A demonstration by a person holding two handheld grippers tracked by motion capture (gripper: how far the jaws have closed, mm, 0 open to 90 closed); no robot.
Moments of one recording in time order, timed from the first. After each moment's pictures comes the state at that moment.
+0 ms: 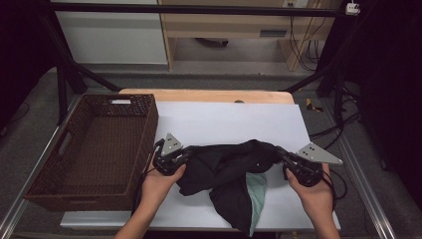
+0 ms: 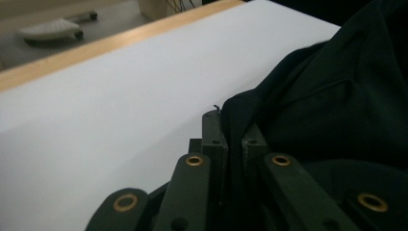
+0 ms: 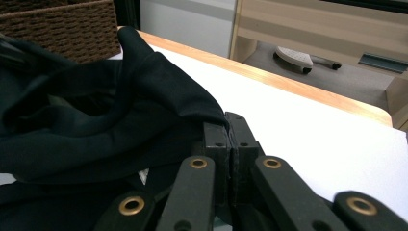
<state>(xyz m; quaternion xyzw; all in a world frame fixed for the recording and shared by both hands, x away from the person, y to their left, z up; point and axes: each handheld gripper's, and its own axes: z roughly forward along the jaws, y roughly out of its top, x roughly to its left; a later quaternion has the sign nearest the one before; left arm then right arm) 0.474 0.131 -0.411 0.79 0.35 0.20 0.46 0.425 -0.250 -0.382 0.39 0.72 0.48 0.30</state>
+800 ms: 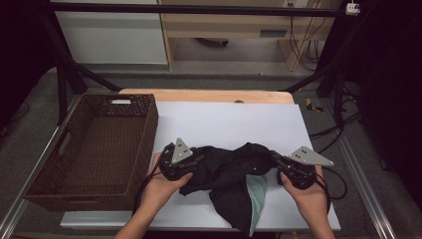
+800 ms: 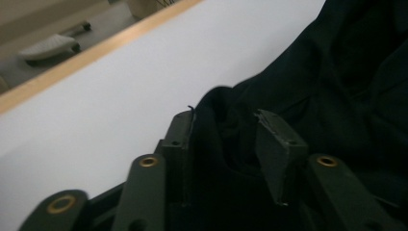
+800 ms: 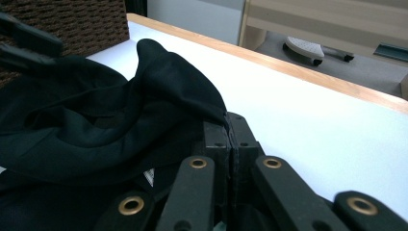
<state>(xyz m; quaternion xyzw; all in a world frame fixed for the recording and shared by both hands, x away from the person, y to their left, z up) 0.468 0.112 -0.418 0.83 0.28 0.23 0.43 0.425 -0.240 -0.395 0.39 0.74 0.47 0.28</state>
